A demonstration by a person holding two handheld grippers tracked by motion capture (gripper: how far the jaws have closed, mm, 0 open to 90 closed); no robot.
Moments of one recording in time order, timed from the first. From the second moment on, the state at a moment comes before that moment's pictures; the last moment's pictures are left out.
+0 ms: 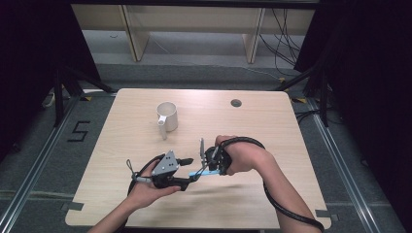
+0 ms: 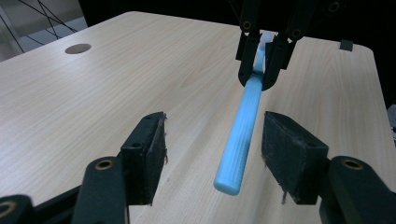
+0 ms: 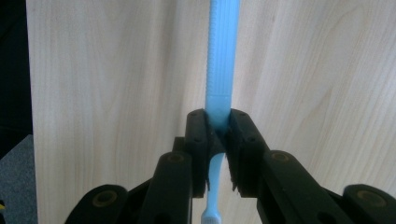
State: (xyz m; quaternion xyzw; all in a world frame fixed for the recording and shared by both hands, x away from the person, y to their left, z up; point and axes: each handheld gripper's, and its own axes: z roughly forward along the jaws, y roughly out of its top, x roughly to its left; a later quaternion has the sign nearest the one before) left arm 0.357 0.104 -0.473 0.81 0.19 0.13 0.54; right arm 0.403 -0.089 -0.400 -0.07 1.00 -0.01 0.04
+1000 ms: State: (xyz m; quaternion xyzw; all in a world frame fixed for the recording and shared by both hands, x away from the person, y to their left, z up) left arm 0.361 0.093 -0.482 0.82 0.17 0.09 0.53; right arm 0.402 -0.086 -0.401 -0.08 1.00 0.00 0.04
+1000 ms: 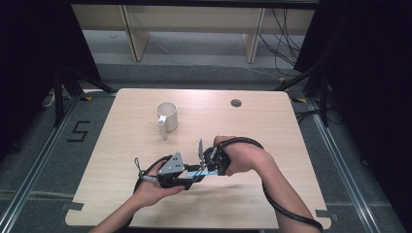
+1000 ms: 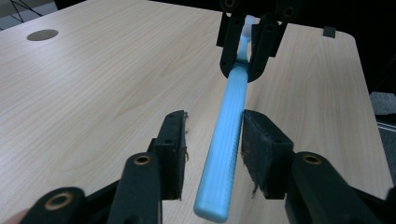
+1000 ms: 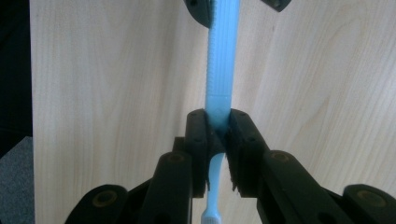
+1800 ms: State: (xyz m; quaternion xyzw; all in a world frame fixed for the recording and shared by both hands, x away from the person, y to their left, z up) left arm 0.358 0.094 -0.479 0.83 0.14 0.08 0.54; right arm 0.403 -0.085 -0.398 -0.10 0.99 -0.01 0.06
